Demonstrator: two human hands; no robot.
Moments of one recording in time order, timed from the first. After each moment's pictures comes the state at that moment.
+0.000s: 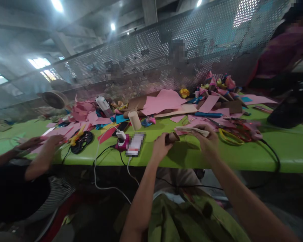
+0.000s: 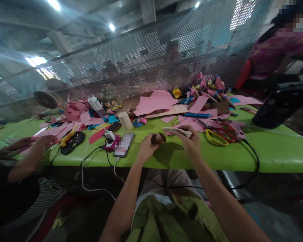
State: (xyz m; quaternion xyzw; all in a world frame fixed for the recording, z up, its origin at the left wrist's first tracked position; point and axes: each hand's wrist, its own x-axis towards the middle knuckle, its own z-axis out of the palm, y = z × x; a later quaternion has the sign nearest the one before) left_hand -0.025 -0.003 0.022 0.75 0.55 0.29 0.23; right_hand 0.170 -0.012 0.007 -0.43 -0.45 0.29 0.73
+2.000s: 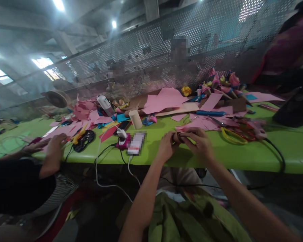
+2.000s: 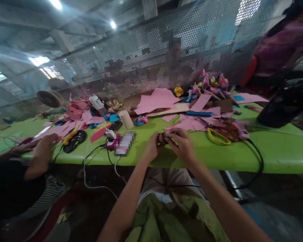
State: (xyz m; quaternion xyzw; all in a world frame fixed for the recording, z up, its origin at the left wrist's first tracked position) left_hand -0.012 0.001 0.003 0.80 0.42 0.38 0.22; right_hand 0.160 -0.023 0.008 -0.40 -0.72 -0.04 0.57
